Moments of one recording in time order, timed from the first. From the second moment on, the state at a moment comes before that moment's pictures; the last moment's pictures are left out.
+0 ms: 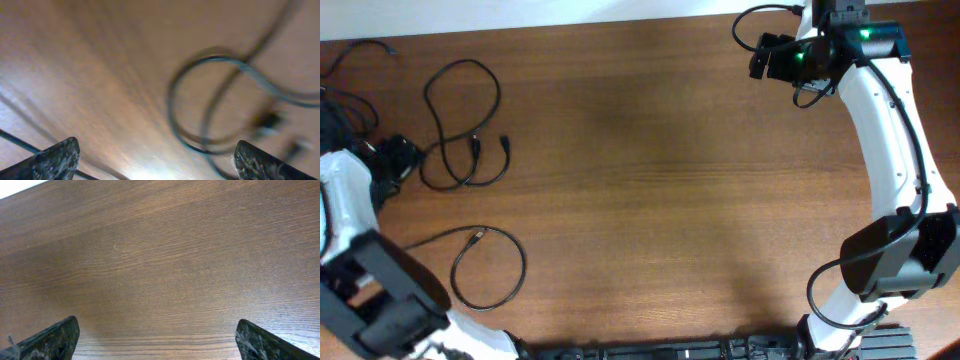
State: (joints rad) left arm 0.56 1.85 1.49 -0.85 0.00 -0.34; right arm 0.01 1.86 1.86 -1.04 -0.12 0.29
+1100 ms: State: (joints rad) left arm 0.43 1.71 0.96 -0.71 -0.17 0.97; right arm 0.01 1.86 1.86 -1.04 -0.12 0.29
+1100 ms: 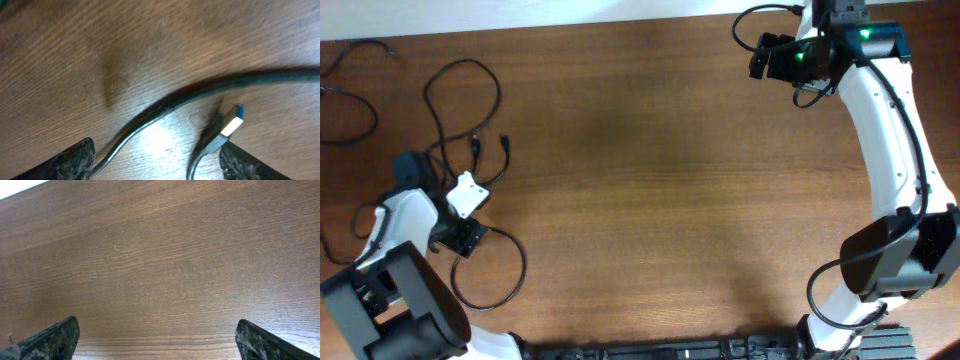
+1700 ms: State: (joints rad) left arm 0.51 1.86 1.23 -0.71 -0.11 0.57; right arm 0.01 1.86 1.86 -1.04 -0.12 0.29
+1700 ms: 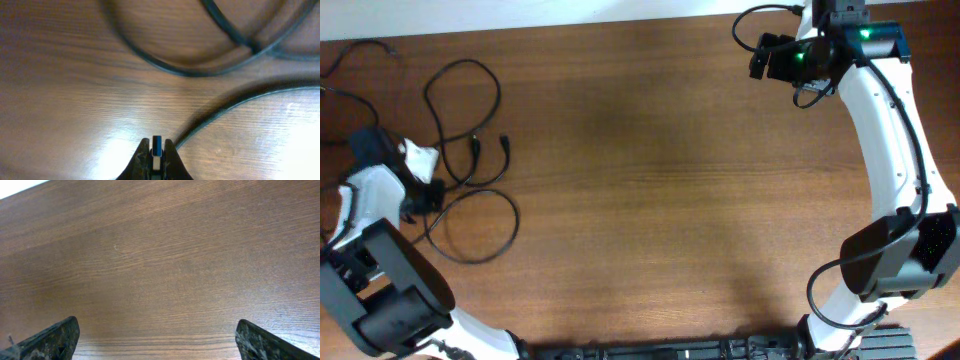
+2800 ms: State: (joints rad) left arm 0.92 1.71 1.94 -1.65 -0.51 -1.39; right arm 0.01 1.86 1.86 -1.04 -0.12 0.29
